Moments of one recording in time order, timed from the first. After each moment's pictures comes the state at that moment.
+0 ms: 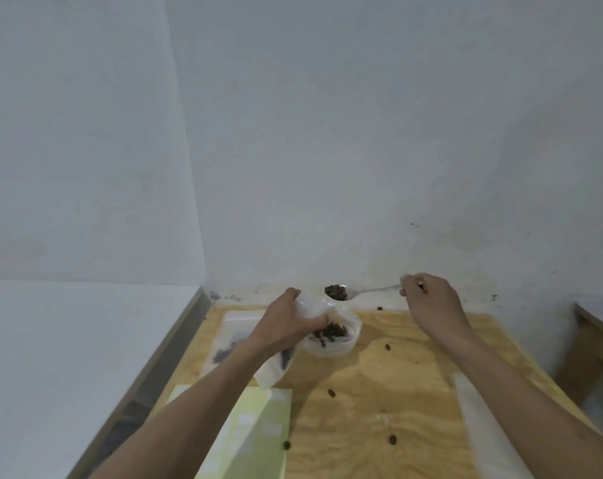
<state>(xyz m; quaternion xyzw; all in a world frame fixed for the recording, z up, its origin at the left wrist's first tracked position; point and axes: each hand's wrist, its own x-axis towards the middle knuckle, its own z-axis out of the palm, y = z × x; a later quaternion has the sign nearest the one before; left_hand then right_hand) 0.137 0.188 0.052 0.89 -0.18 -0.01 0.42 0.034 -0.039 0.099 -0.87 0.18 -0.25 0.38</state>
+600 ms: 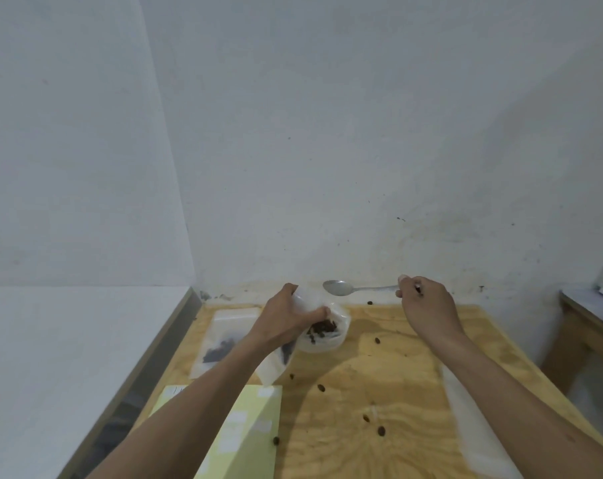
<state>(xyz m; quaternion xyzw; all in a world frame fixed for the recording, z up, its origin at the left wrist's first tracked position) 0.133 0.170 0.052 0.88 -0.19 -0.01 0.42 0.024 -0.047 0.084 -0.84 0.21 -0.26 0.42</state>
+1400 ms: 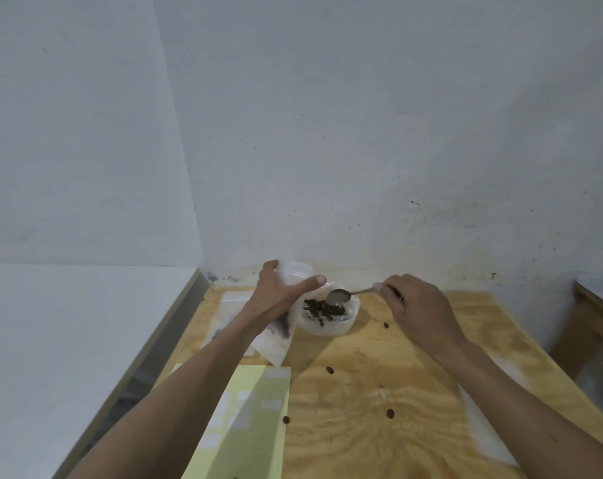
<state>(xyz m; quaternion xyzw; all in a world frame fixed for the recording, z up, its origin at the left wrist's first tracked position) 0.151 0.197 0.048 0.82 -0.11 -0.09 0.56 0.030 -0.040 0.048 -0.93 0.00 -0.31 0.18</state>
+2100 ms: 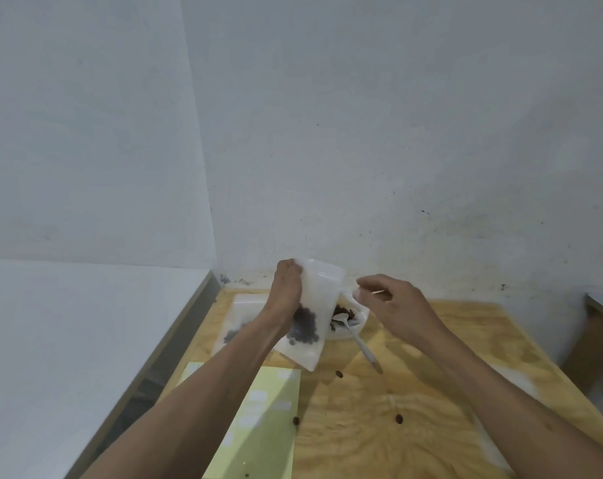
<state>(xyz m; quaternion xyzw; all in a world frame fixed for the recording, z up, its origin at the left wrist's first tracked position) 0.130 0.182 0.072 0.70 -0.02 -0.07 0.71 0.036 0.000 0.073 -0.88 0.04 -0.15 0.45</state>
